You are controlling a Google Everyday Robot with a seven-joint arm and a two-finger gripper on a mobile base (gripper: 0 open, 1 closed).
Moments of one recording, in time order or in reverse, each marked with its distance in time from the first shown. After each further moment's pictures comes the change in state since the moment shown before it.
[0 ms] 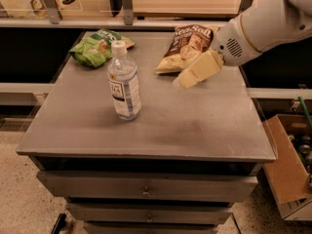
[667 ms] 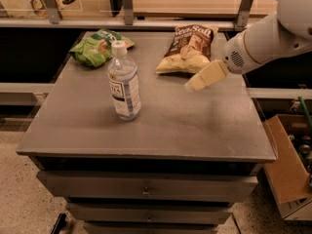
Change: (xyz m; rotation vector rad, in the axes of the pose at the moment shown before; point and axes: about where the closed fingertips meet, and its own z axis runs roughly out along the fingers) arm 0.037 -0.064 0.021 0.154 0.017 0.063
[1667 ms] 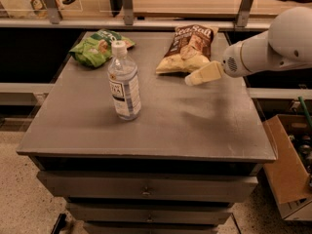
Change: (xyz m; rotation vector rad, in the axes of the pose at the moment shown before) arm 0.003 -0.057 0.040 0.119 -0.133 0.119
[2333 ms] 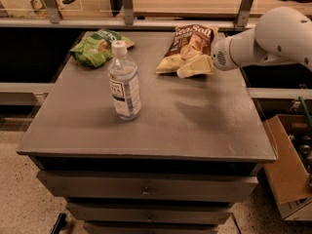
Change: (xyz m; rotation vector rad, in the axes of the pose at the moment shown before) arm -0.028 -0.007 0.031 -0.017 -0.062 -0.008
